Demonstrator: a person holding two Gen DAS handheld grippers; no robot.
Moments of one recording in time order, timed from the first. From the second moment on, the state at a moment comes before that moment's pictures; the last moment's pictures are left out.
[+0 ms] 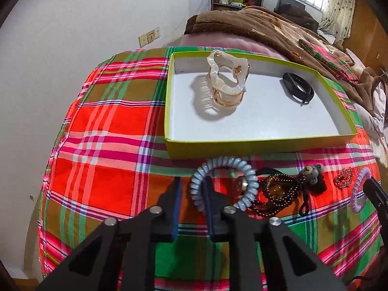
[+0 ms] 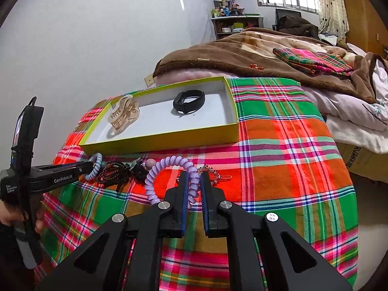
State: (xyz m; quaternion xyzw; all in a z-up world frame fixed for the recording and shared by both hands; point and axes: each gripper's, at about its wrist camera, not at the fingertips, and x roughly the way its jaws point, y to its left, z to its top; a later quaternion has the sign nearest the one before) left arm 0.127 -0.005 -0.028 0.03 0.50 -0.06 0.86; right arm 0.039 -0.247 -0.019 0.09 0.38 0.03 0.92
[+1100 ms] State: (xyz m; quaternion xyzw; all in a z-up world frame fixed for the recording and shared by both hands) left arm 0.099 0.000 0.010 -0.02 0.46 -0.10 0.88; right arm 0.022 -0.242 0.001 0.08 0.35 0.03 0.93
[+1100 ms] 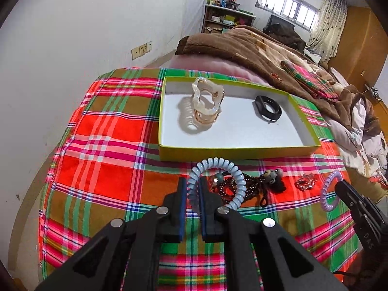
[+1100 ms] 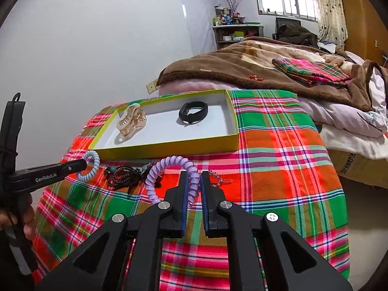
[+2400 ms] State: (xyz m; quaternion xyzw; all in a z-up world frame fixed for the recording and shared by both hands) left arm 0.144 -0.005 0.035 -0.03 0.44 -0.11 0.89; right arm 0.165 -0.209 0.035 0.03 0.37 0.07 0.93
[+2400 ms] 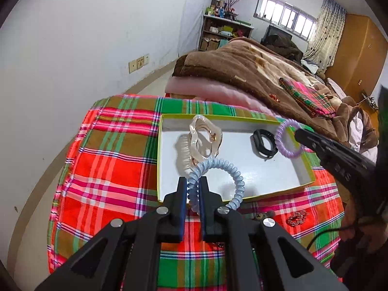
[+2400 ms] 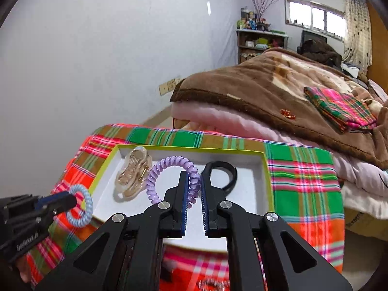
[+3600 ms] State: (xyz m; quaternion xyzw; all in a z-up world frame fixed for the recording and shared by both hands) left arm 0.187 -0.013 -0.018 -0.02 0.50 -0.10 0.86; right arm 0.252 -0.184 -0.034 -0.02 0.45 0.08 0.89
